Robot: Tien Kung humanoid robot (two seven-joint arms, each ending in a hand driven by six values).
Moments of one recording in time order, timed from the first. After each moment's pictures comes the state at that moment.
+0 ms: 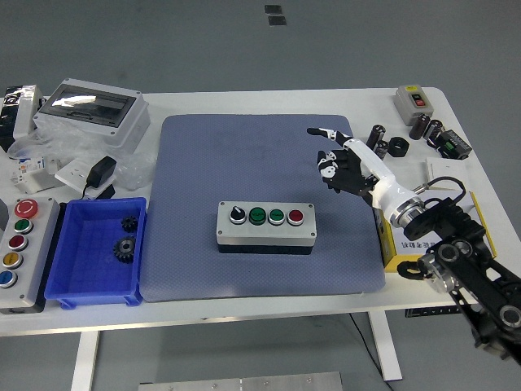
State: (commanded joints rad) left arm -0.02 0.10 -1.50 -0.18 1.67 0.02 0.26; right arm 0.25 -0.26 1.05 1.41 -1.06 -0.13 0.09
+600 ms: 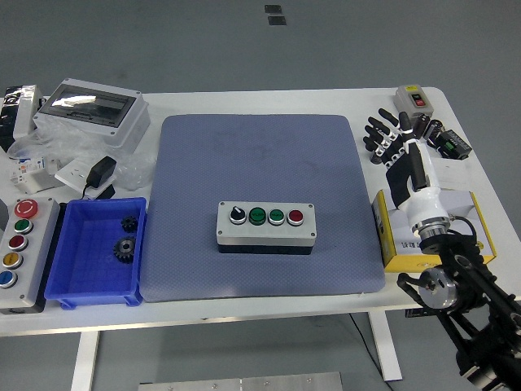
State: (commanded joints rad) left arm -0.03 0.10 -1.50 -0.18 1.65 0.02 0.25; right arm 0.16 -0.22 1.17 1.33 -0.65 -0.15 0.37
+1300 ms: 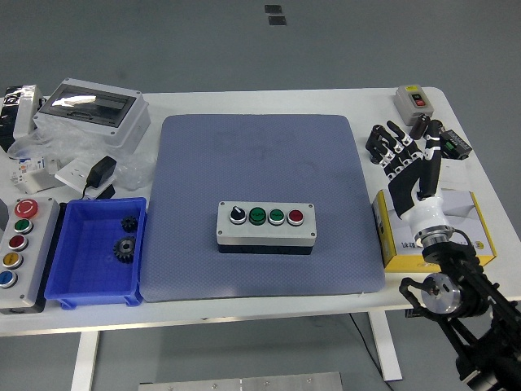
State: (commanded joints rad) left arm -0.03 0.10 -1.49 -0.18 1.63 0.02 0.25; right arm 0.14 -0.22 1.17 1.33 -0.60 -0.13 0.36
